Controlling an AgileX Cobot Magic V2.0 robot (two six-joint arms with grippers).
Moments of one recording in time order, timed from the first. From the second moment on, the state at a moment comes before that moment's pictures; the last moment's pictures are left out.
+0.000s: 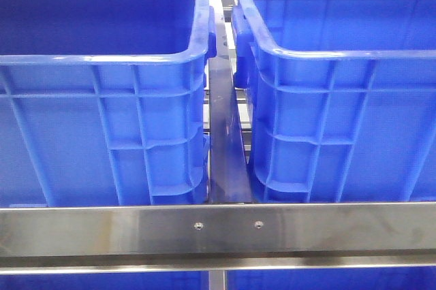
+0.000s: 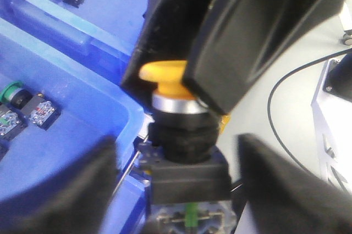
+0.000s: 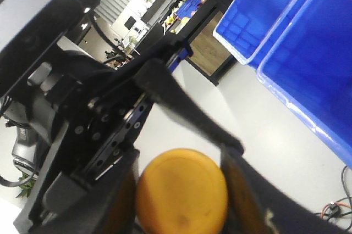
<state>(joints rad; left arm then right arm) -0.64 1.01 -1.20 -0.43 1.00 0.47 0.53 1.34 -0.97 1.77 1.00 -1.08</state>
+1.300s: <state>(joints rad) -0.34 0.72 -0.97 0.07 0.80 0.00 0.41 1.34 -0.97 1.77 0.89 -1.08</state>
